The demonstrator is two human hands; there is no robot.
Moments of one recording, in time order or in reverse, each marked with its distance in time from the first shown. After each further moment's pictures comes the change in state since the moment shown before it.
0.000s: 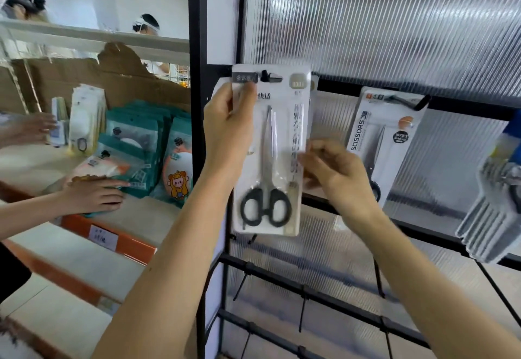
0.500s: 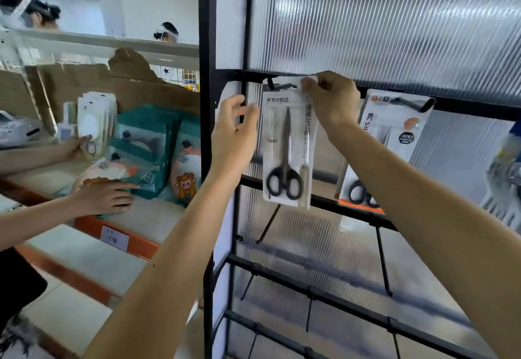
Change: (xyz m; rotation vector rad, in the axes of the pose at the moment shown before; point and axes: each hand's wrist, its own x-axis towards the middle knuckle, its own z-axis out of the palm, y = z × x) left_hand 0.004 -0.021 -0.009 0.239 -0.035 -0.130; right_hand 0.115 -0.020 0.009 -0.265 0.345 -0.076
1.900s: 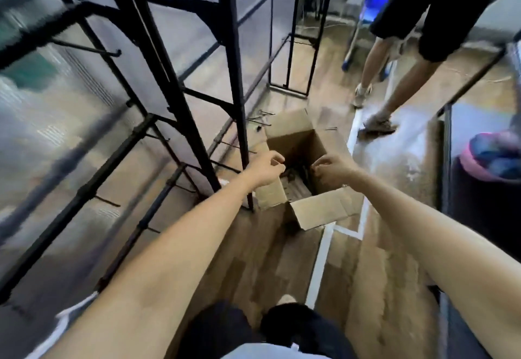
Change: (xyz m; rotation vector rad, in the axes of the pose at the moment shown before) left_hand -0.673 0.016 0.441 0.296 -2.249 0.078; right_hand -0.602 0.182 -0.625 -0.352 0.630 1.541
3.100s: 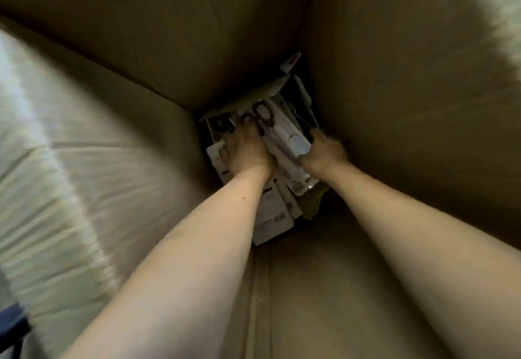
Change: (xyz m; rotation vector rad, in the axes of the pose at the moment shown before) left_hand 0.578 -0.317 0.325 0.466 -0.116 -0.411; right_hand 0.575 0.384 0.186 -0.152 -0.168 0.472
